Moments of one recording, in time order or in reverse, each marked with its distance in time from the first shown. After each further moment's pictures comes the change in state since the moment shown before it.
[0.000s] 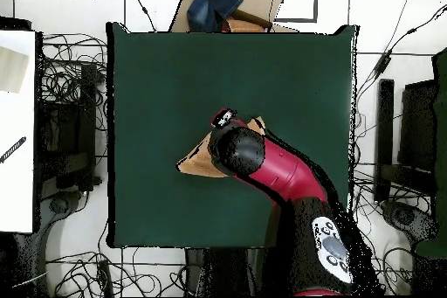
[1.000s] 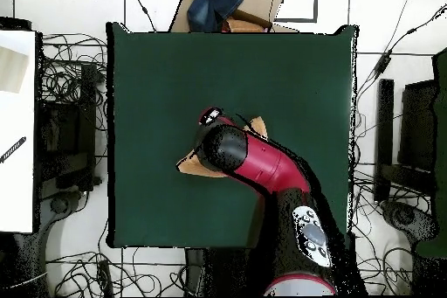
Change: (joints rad) arm 0.058 0.043 -0.008 -0.028 0.000 -0.009 0.000
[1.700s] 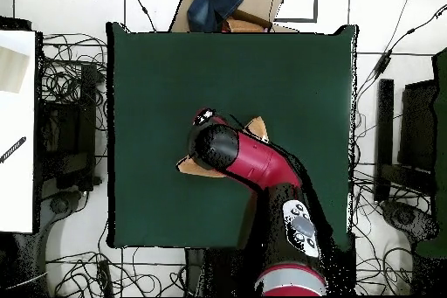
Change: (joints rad) arm 0.029 0.028 -0.006 -0.016 0.000 0.000 0.000
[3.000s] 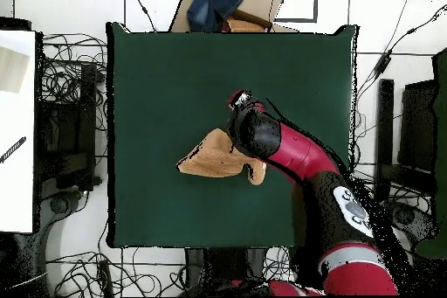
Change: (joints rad) arm -0.242 0.078 0.161 -0.075 -0.131 -0.156 0.000
